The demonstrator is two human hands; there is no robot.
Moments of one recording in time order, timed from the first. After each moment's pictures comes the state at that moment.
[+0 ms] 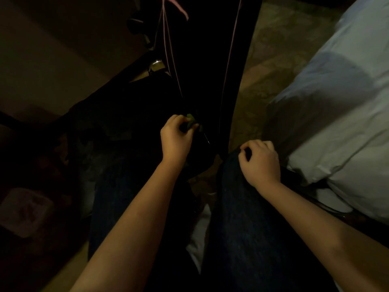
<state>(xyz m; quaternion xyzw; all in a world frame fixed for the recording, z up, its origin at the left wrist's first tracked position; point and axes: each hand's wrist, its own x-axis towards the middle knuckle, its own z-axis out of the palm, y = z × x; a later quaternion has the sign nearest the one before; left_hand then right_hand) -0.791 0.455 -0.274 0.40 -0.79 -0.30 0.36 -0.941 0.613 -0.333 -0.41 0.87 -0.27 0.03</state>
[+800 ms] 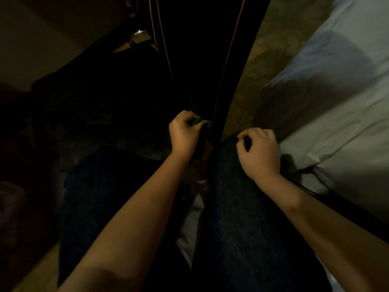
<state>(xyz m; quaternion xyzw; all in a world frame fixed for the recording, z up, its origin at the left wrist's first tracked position) -0.830 0.462 -0.333 0.42 -0.74 -0.41 0.34 -0.942 0.612 -0.329 -0.39 0.87 -0.28 0.04</state>
